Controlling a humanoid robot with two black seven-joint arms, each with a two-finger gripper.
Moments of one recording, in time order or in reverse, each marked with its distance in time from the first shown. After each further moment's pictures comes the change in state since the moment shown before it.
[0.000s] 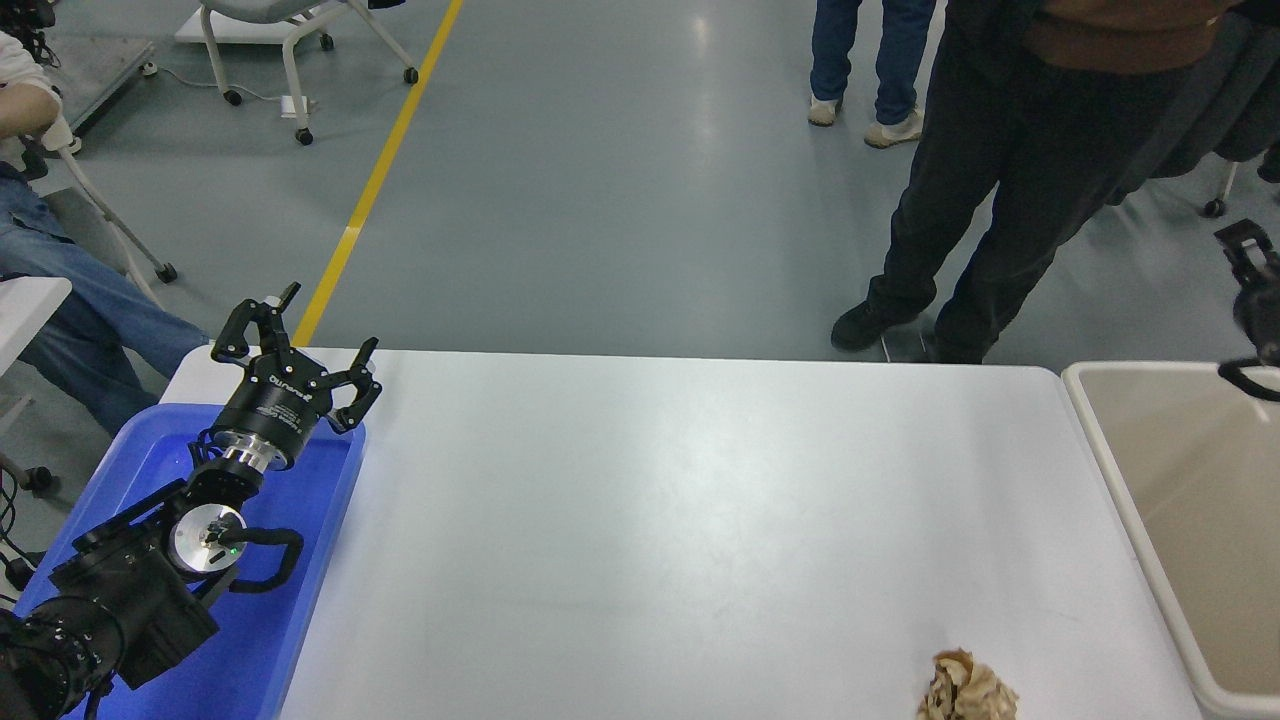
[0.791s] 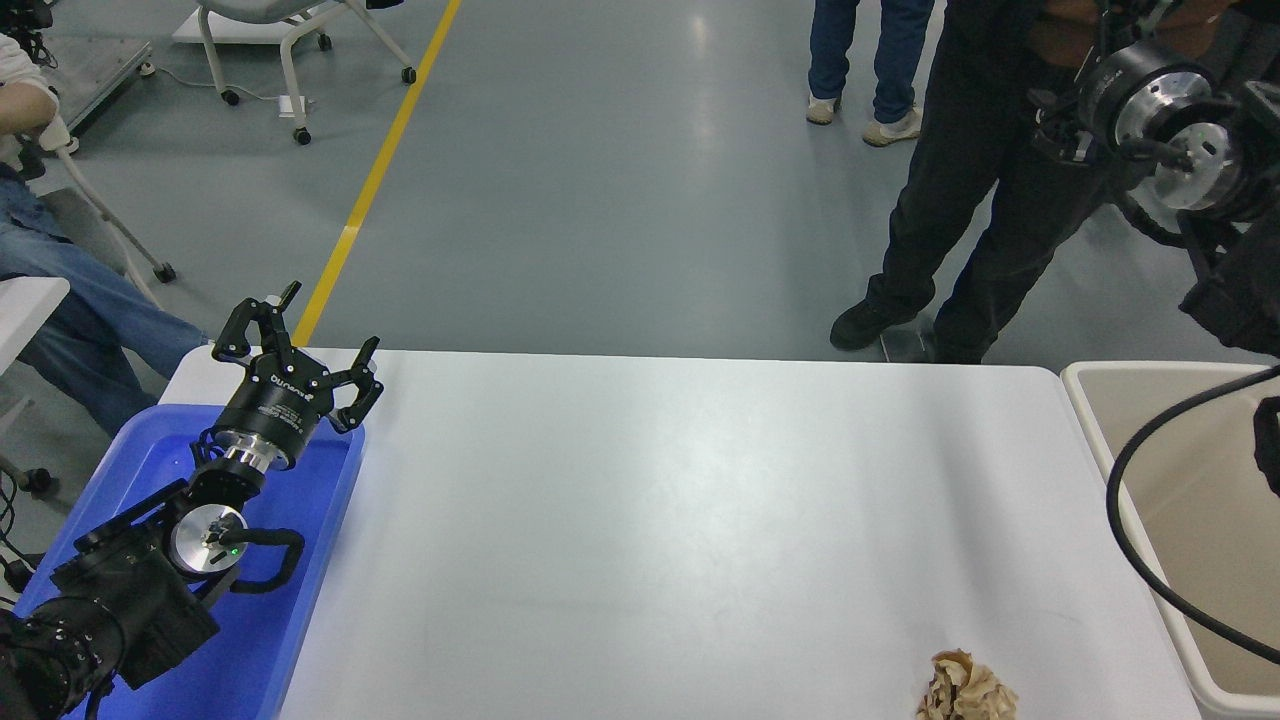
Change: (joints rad) left arm 0.000 0.000 0.000 0.000 0.000 0.000 0.000; right arm 0.099 -0.013 0.632 0.338 0.137 0.008 0.146
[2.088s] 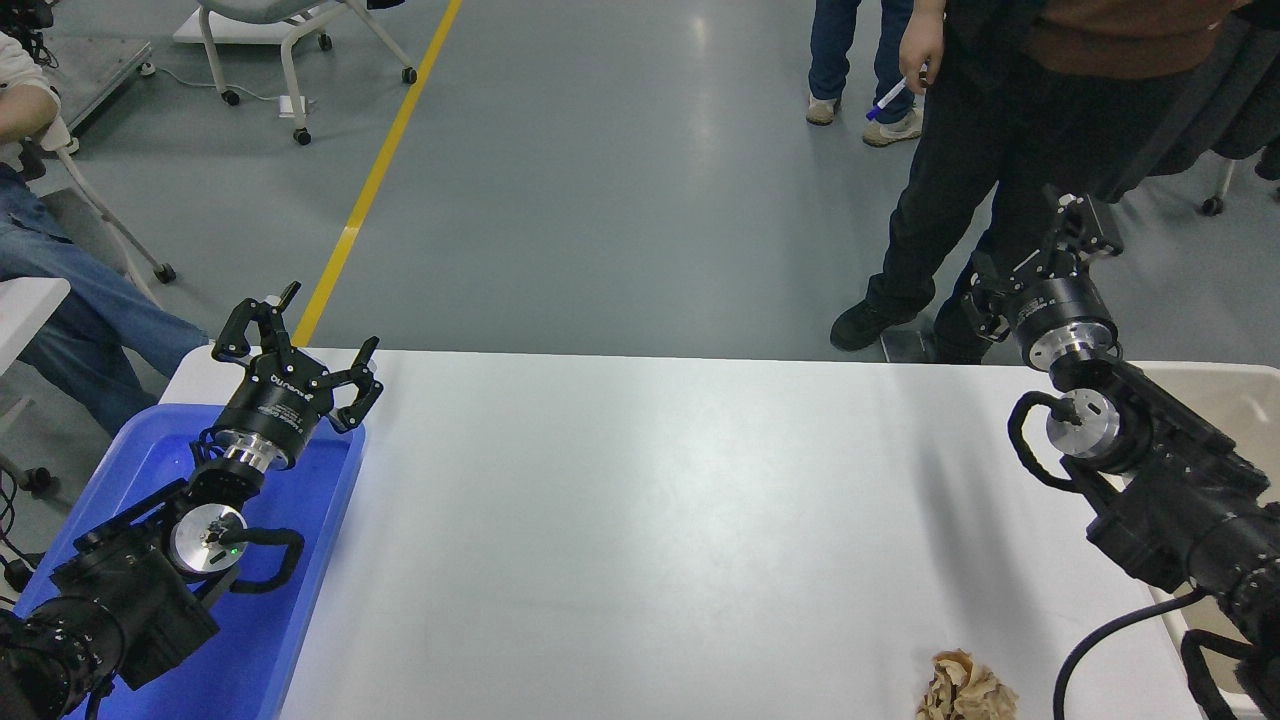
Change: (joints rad) left arm 0.000 0.000 0.000 0.000 0.000 0.000 0.000; right arm -0.526 0.044 0.160 0.243 0.004 0.002 0.426
